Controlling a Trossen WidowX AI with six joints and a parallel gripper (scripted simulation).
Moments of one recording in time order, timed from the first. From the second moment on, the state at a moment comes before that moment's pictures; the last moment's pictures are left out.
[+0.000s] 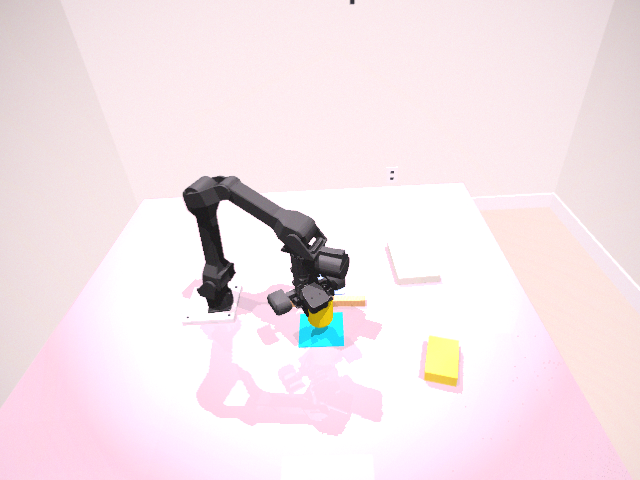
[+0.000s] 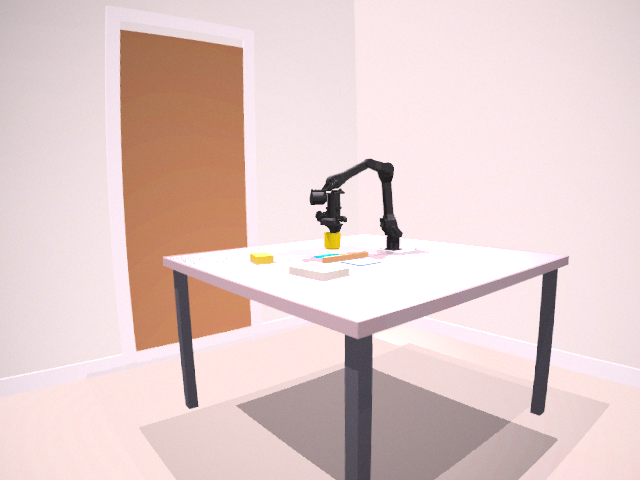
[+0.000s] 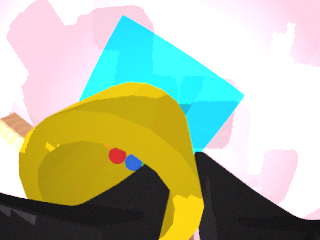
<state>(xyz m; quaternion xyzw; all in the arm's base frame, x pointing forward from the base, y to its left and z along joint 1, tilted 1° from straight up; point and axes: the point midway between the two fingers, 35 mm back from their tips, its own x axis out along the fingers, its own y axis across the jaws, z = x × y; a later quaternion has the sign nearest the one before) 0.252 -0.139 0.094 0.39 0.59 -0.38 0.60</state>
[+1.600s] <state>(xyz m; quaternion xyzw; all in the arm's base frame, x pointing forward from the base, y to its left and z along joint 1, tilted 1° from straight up) 0.251 -0.139 0.065 0.39 0.59 -0.38 0.60</state>
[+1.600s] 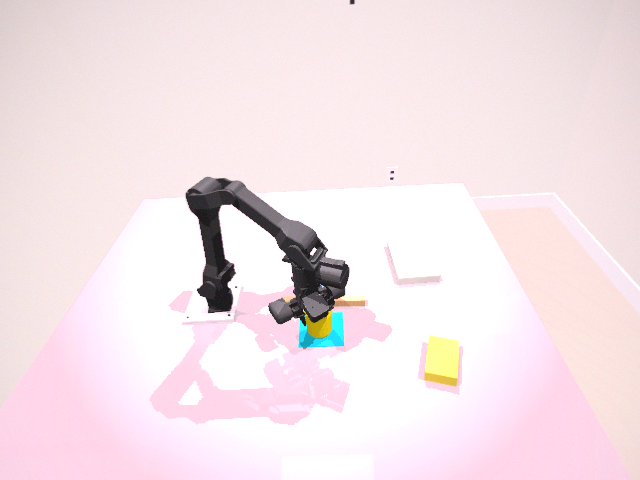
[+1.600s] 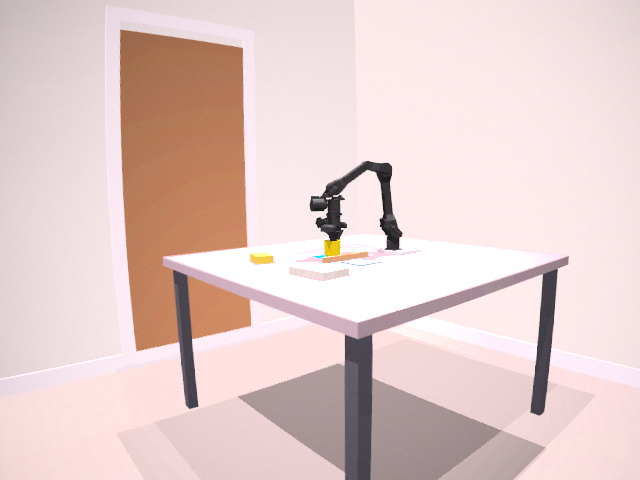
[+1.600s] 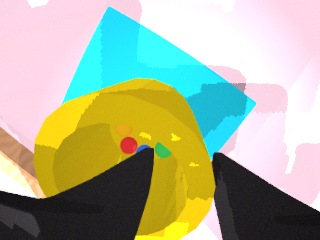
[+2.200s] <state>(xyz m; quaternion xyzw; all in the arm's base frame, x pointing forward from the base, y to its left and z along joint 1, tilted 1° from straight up) 0.249 -0.138 0.082 0.38 0.60 -0.38 0.59</state>
